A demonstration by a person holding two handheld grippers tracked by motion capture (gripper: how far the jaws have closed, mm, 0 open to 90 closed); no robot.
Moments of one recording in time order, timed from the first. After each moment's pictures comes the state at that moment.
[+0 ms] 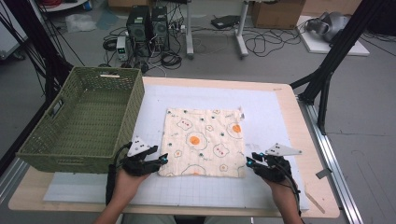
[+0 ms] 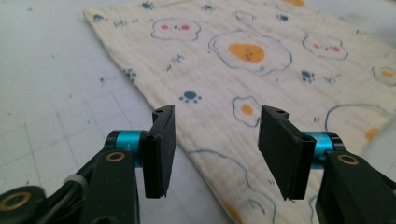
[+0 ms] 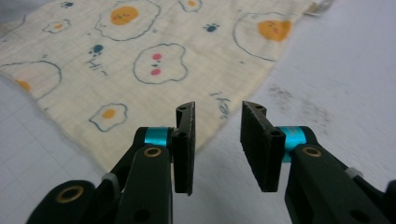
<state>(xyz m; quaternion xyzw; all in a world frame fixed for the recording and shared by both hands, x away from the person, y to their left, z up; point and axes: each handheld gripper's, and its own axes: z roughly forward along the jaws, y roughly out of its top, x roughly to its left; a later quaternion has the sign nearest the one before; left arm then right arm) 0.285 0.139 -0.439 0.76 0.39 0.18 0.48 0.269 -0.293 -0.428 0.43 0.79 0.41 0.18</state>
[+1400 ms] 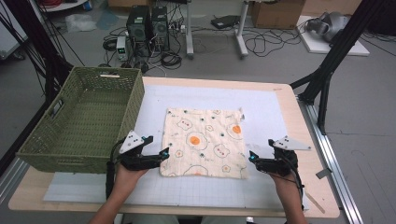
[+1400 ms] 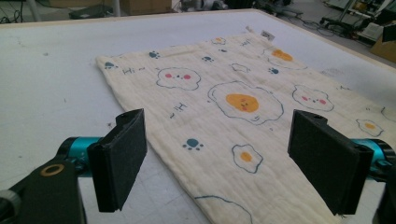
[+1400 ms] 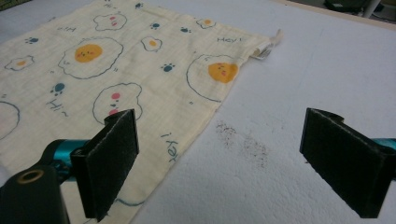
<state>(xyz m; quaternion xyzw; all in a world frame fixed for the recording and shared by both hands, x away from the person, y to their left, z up) 0.290 0.145 -0.429 0.72 0.39 0.19 0.54 0.281 -0.310 -0.414 0.43 0.76 0.43 0.24</state>
